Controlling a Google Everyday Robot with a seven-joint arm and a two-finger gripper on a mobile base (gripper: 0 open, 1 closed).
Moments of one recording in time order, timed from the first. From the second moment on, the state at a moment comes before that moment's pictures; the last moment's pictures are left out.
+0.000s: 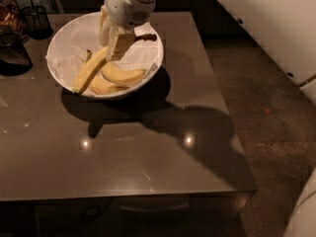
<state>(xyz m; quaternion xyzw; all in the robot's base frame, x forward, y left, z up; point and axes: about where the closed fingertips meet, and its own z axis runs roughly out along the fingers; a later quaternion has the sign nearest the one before) 0.595 0.108 0.980 -0.84 0.45 0.02 0.30</state>
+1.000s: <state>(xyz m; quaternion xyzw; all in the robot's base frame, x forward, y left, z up) 0.570 0.116 0.987 -0.85 0.42 0.04 0.33</state>
